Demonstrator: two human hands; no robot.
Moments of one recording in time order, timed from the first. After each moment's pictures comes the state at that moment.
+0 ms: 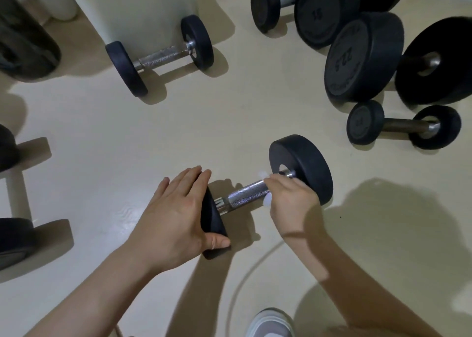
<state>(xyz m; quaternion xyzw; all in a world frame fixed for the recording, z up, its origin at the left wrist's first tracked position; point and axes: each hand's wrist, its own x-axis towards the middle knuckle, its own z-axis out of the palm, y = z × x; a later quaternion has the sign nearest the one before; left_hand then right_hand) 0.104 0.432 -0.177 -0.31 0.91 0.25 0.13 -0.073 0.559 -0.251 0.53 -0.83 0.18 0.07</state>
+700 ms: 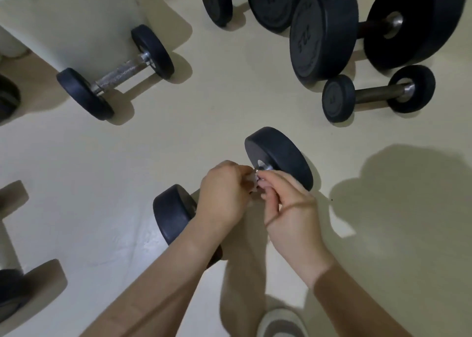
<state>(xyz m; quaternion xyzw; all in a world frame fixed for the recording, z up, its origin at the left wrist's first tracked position) -0.011 0.458 -0.216 -0.30 0.91 0.29 0.02 -0.056 0.579 -0.222 0.31 -0.82 0.47 -0.05</state>
